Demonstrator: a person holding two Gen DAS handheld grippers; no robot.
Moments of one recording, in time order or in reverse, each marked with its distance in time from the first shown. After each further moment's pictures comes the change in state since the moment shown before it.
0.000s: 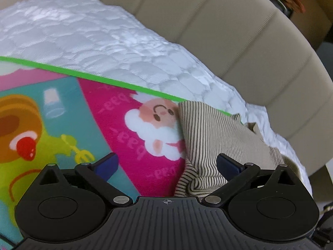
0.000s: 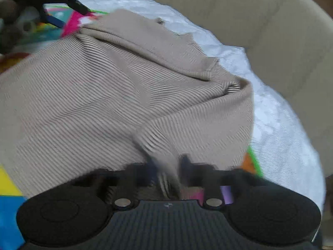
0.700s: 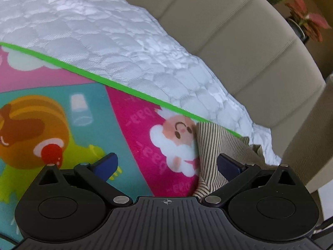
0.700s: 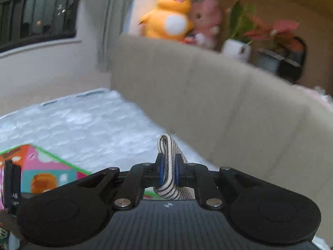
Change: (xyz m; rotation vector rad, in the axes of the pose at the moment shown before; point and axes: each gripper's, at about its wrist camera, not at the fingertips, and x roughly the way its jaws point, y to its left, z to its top) left arm -0.011 0.032 0.022 -0.147 -0.001 -0.008; right arm -0.036 0.040 0.274 0.107 -0.348 0.090
